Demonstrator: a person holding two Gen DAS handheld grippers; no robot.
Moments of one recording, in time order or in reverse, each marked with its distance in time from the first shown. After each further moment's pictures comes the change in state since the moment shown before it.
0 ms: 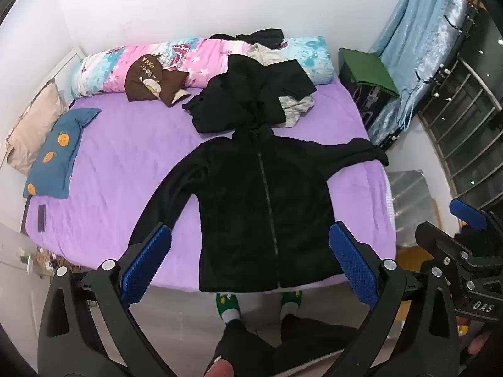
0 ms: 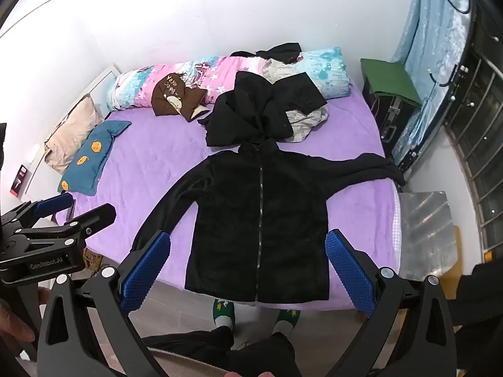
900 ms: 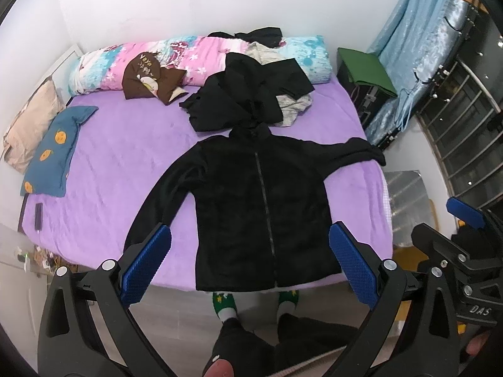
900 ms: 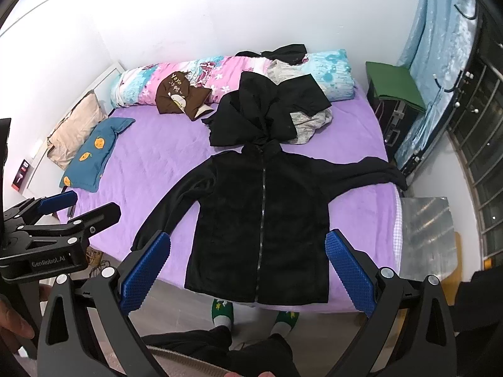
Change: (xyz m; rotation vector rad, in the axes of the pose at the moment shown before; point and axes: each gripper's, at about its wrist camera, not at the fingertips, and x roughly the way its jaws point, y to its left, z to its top) left arm 0.001 0.006 0.003 -0.007 0.008 -0.028; right arm 0.001 0.000 0.005 -0.016 -0.003 0.026
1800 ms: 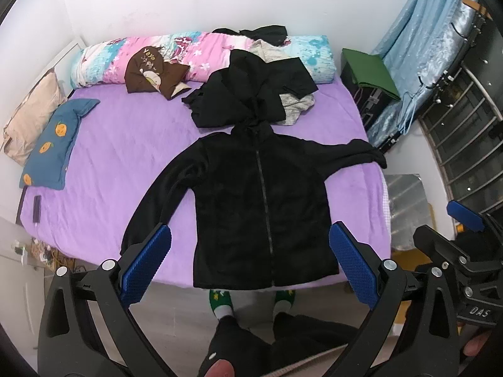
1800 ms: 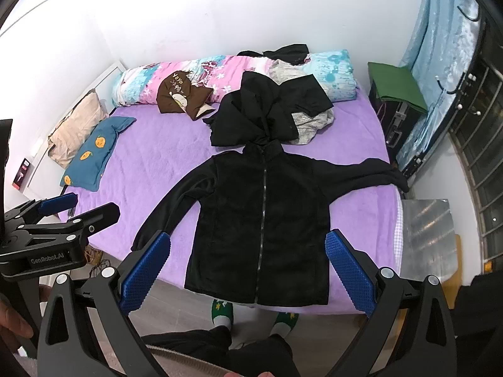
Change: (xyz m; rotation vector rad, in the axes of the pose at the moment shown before) left arm 0.004 0.012 0.003 -0.032 0.014 -0.010; right arm 0.002 -0.001 0.004 -0.002 0.009 0.007
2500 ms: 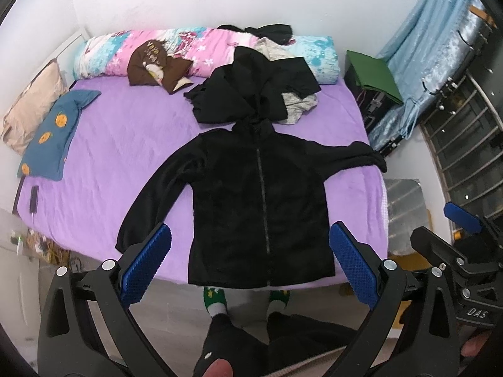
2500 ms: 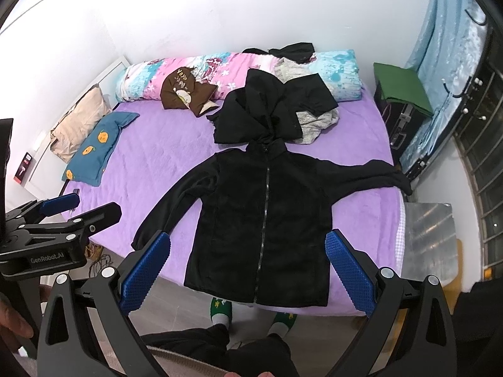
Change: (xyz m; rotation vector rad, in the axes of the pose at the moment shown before) left arm 0.006 0.009 -0.002 -0.051 0.016 -0.001; right arm 0.015 0.006 0.004 -0.032 0.018 0.016
